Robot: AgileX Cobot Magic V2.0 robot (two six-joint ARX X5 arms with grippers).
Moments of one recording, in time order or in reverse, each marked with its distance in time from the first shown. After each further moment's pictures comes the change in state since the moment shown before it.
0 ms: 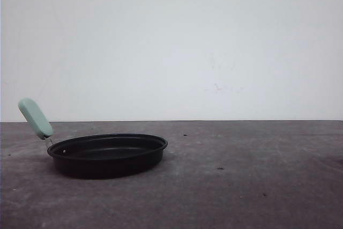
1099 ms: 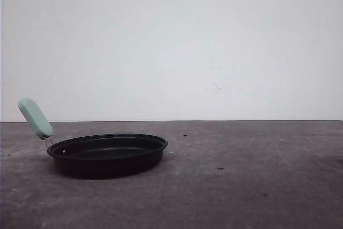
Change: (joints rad) left arm 0.000 0.000 0.000 0.000 0.000 0.000; right arm 0.000 0.000 0.000 0.009 0.055 0.000
